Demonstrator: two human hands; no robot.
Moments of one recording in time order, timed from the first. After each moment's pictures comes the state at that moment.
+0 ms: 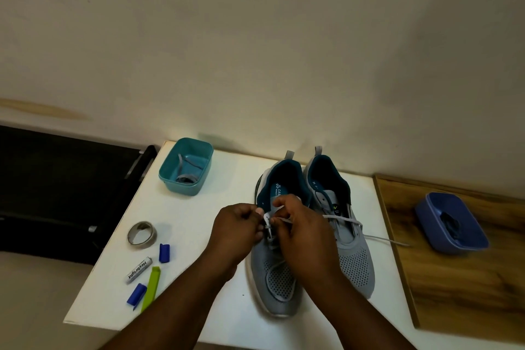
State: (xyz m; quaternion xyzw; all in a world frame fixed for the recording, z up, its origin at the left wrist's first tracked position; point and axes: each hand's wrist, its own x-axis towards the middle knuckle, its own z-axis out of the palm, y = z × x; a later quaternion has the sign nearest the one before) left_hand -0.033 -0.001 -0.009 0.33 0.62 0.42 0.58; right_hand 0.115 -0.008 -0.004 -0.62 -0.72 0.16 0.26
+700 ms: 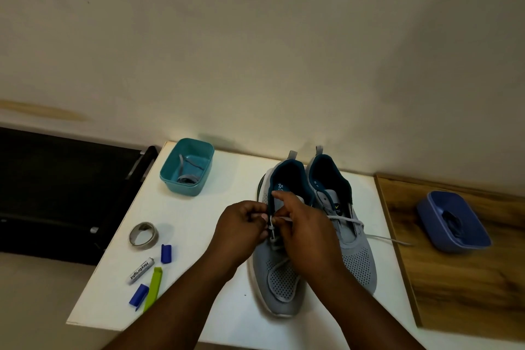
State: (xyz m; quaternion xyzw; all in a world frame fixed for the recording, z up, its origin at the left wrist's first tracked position) left_hand -0.034 0.001 -0.014 0.38 0.60 0.41 0.58; right_hand 0.115 -0.003 0.004 -0.61 -0.74 0.18 0.22
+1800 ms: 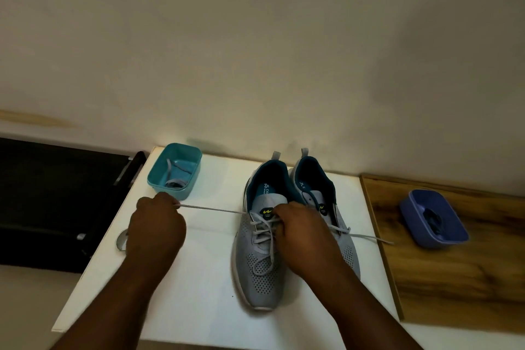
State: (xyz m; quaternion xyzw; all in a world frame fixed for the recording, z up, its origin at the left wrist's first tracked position) left_hand -0.117 0.007 -0.001 0.48 0.86 0.14 0.15; right_hand 0.132 0.000 0.017 -0.62 -0.76 0.12 0.12
